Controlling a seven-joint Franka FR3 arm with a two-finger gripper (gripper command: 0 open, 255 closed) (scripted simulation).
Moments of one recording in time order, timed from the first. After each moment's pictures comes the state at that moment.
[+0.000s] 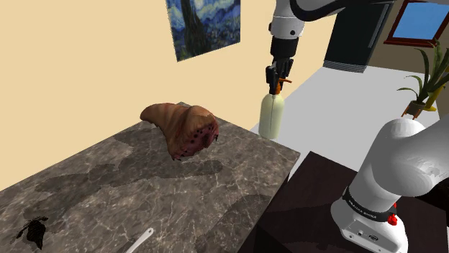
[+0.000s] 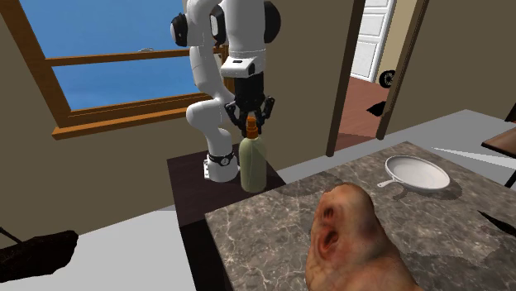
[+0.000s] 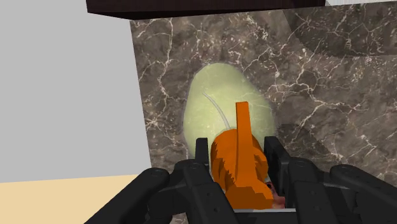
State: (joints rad) arm 0.05 -0.63 -0.04 -2.31 0.00 1.72 0.01
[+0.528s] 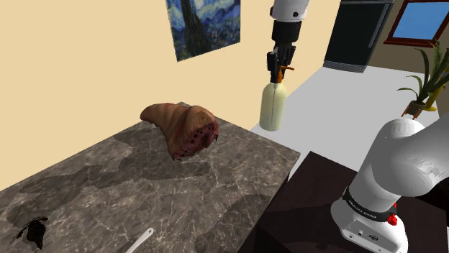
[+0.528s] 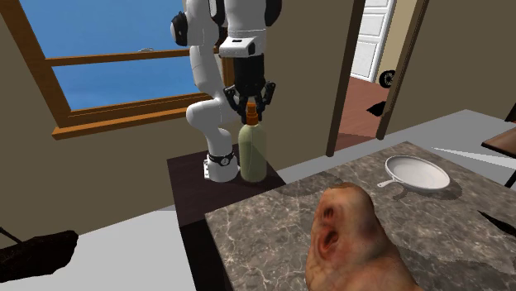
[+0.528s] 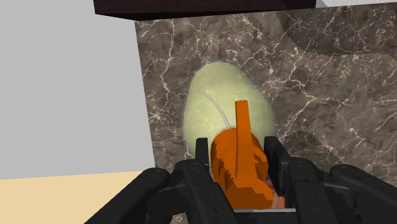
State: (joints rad) arm 0.05 -0.61 -0.03 -2.19 0.00 1.62 0.01
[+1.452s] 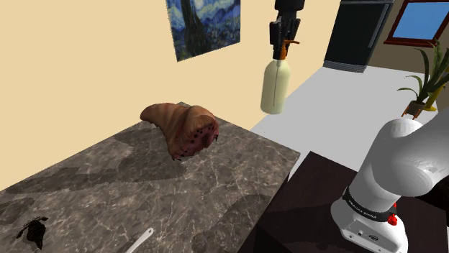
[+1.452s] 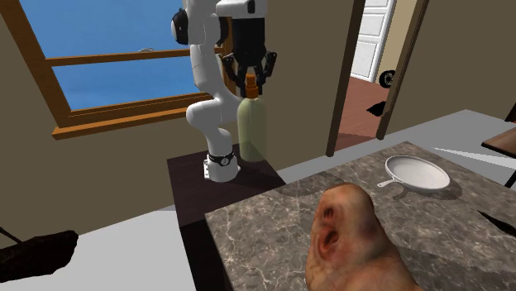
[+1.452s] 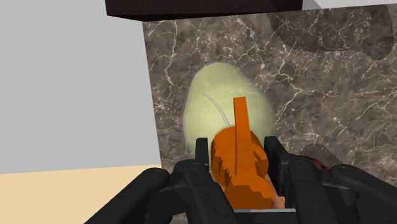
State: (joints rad) arm 0.05 -0.54 -0.03 -1.93 0.00 1.43 0.02
